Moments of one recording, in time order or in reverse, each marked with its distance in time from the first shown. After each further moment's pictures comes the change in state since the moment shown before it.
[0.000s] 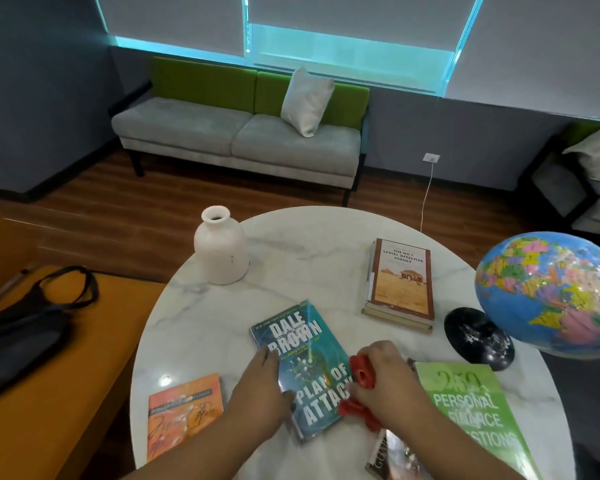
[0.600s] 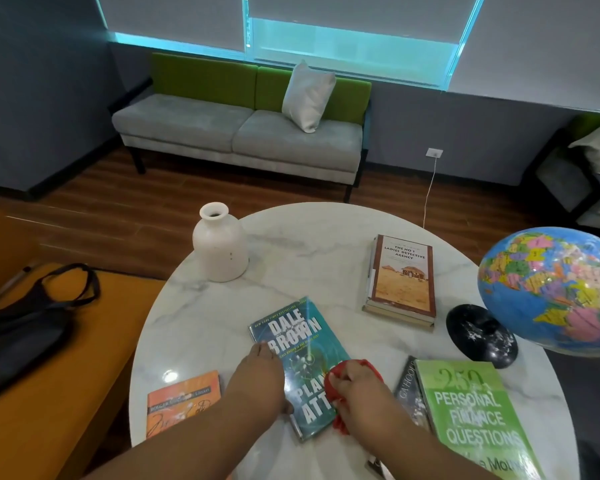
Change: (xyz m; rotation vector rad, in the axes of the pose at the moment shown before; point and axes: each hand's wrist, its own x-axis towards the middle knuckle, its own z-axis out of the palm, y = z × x) left_hand 0.034 -0.008 0.006 0.601 -0.102 0.105; right_hand 0.003 0.012 0.043 -0.158 -0.150 -0.275
